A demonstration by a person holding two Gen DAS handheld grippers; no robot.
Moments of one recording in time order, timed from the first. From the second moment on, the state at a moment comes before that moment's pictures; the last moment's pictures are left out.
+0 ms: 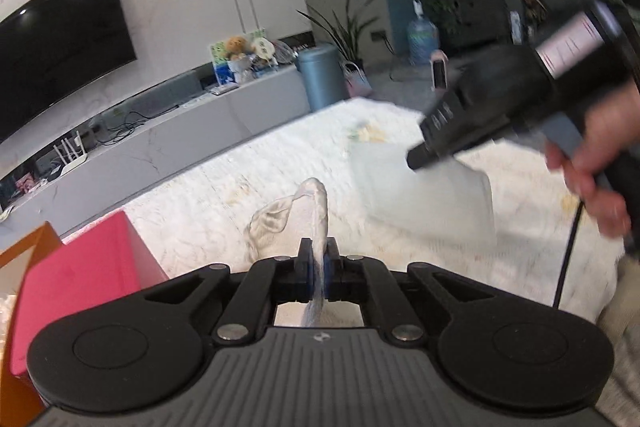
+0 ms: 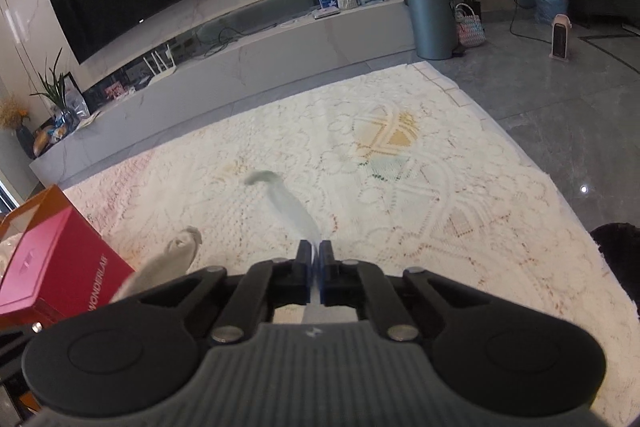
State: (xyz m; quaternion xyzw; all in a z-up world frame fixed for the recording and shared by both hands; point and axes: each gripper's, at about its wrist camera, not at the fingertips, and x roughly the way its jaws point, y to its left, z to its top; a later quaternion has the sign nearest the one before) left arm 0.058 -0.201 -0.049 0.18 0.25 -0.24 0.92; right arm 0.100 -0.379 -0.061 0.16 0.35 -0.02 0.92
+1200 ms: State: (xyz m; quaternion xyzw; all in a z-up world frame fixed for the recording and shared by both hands) left arm 0.067 -0.036 0.083 0.00 0.19 -0.18 0.97; right arm 0.059 -0.250 0.064 0.01 0.28 0.00 0.96
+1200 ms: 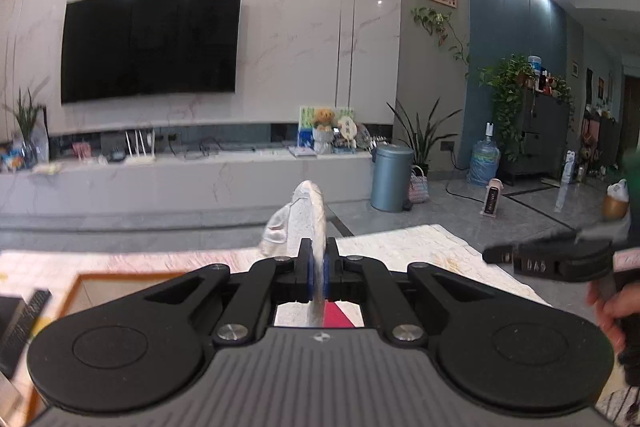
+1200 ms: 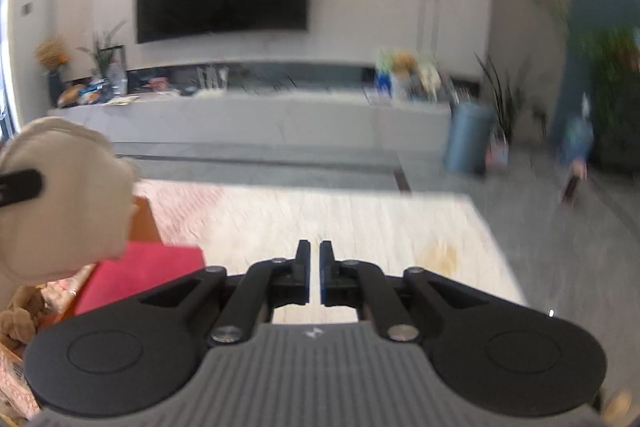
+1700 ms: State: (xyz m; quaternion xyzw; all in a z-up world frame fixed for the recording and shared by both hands) left arm 0.069 -0.044 0.065 -0.02 0.21 -0.24 0.95; right arm 0.133 -0.297 -0.079 0.07 0.43 0.01 0.90
